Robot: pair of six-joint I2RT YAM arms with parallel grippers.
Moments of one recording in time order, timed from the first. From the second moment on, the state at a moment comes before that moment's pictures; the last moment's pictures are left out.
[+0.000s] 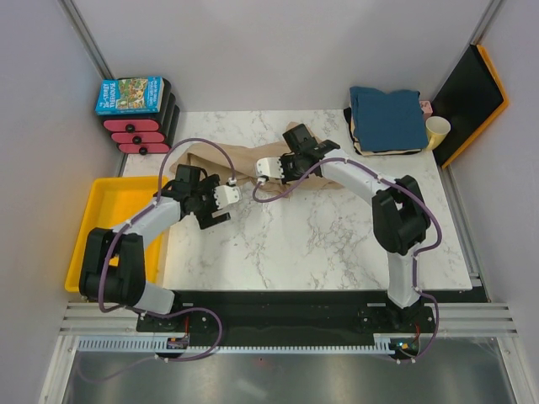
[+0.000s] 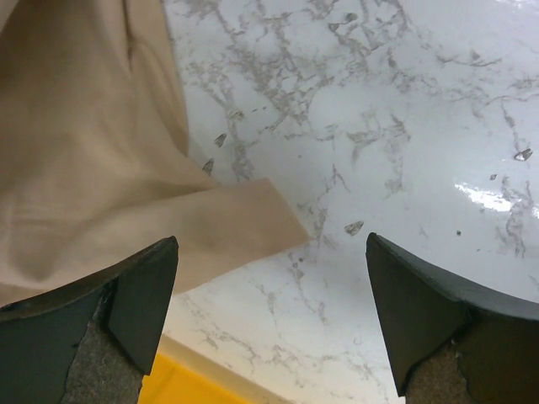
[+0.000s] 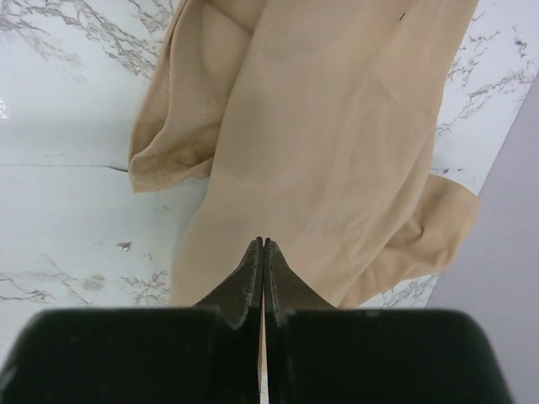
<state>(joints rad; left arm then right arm) -0.18 1.43 0.82 -0.35 0.31 1.09 0.59 2.01 1.65 -0.61 -0.14 -1.23</state>
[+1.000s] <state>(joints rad) -0.27 1.59 0.75 -0.08 -0.05 1.07 0.58 2.01 1.66 -0.63 -0.12 -1.21</state>
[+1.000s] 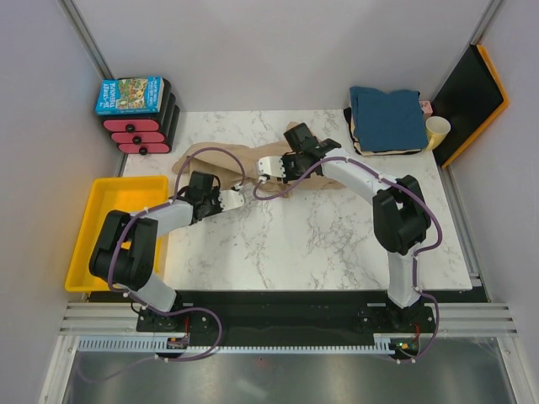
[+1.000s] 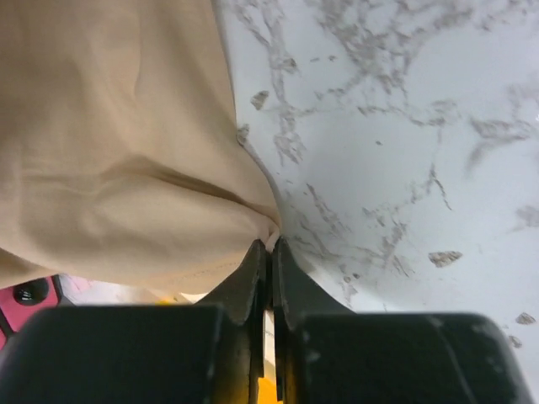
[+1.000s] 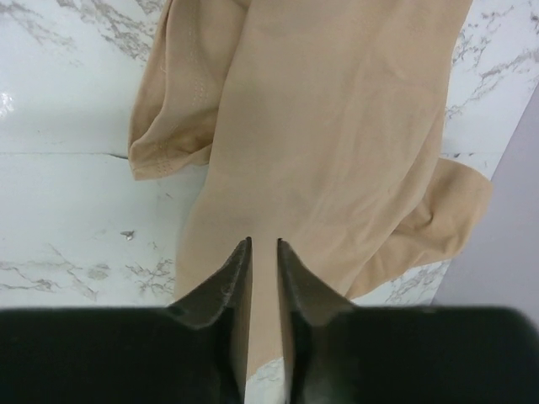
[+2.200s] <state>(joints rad) -0.25 1.55 0.93 -0.25 -0.08 1.05 0.62 2.00 1.40 -0.54 -0.25 -1.27</state>
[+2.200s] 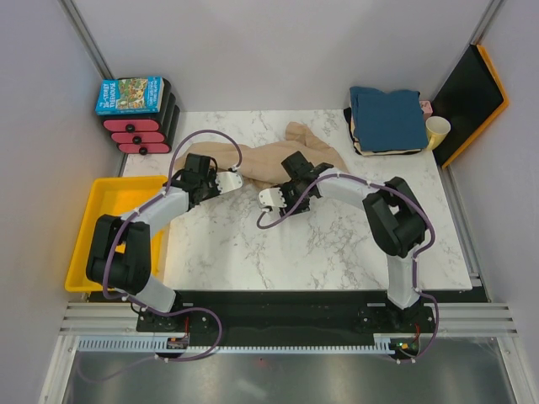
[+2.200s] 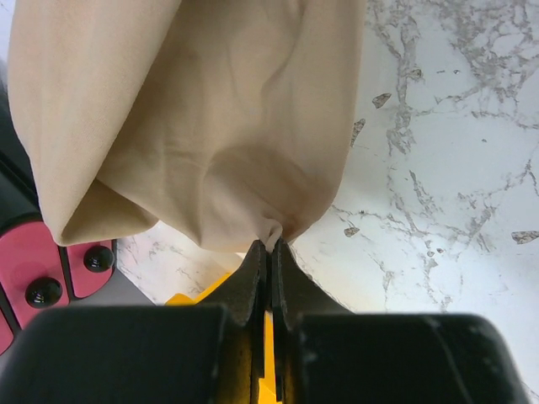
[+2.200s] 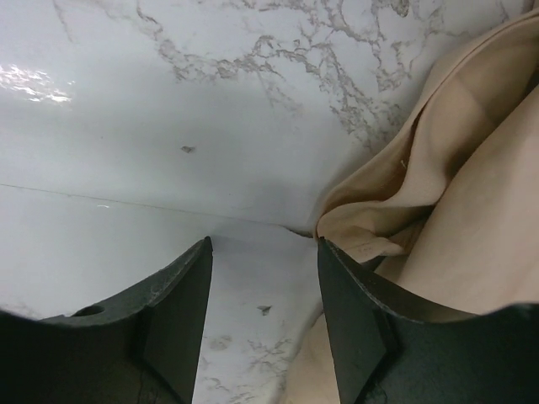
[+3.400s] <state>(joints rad) -0.22 1.60 1.04 -0.27 -0.08 1.04 0.64 2.05 1.44 -0.45 -0.03 -1.48</state>
